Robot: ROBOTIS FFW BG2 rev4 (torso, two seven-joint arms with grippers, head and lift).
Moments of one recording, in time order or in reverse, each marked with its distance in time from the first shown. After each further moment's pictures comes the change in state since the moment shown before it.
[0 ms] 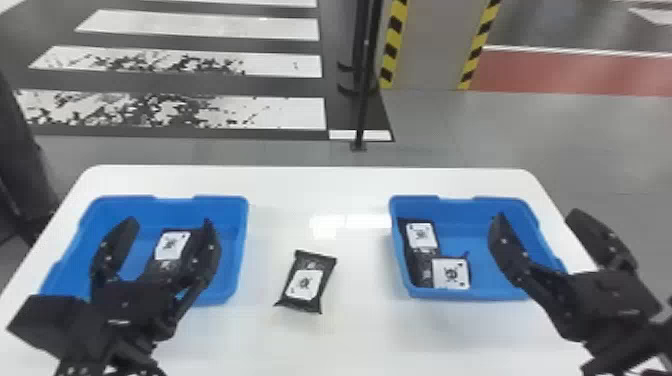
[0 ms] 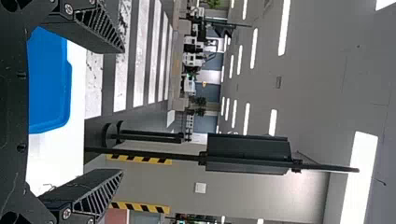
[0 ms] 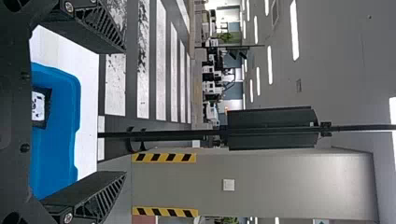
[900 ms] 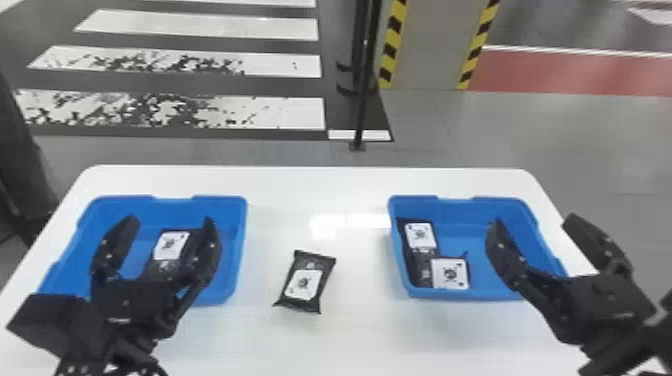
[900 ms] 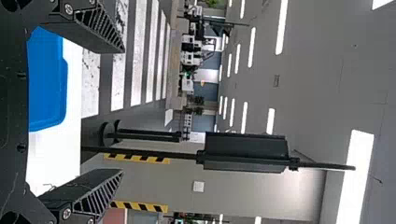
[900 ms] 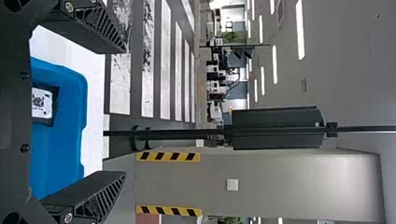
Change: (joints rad) left arm -0.004 0.001 -0.006 0.000 -0.002 -0.005 0.000; right arm 0.001 -0.002 -0.001 0.010 0.006 0.013 -0.002
